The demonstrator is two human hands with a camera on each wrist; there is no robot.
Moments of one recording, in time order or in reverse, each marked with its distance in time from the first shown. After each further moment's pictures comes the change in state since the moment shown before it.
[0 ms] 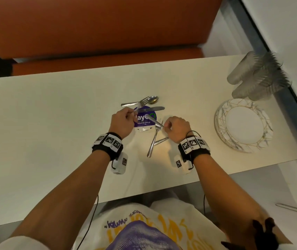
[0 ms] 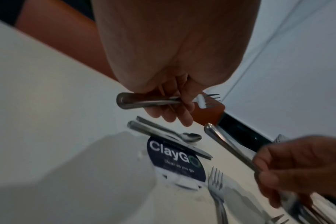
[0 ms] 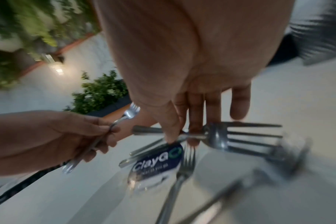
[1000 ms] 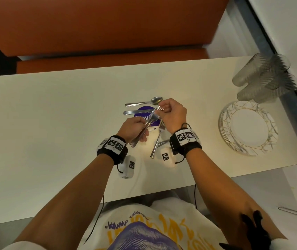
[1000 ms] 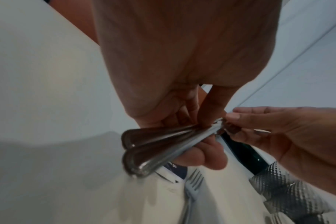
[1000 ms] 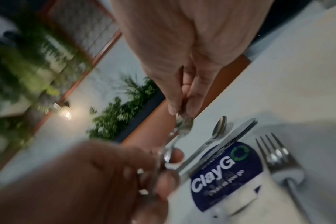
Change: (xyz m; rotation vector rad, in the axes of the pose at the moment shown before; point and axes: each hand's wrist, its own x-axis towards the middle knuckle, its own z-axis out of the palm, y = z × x) left_hand -0.017 0.013 0.002 -0.270 -0.339 -0.251; right_hand 0.012 -0.067 -0.015 0.701 0.419 -0.005
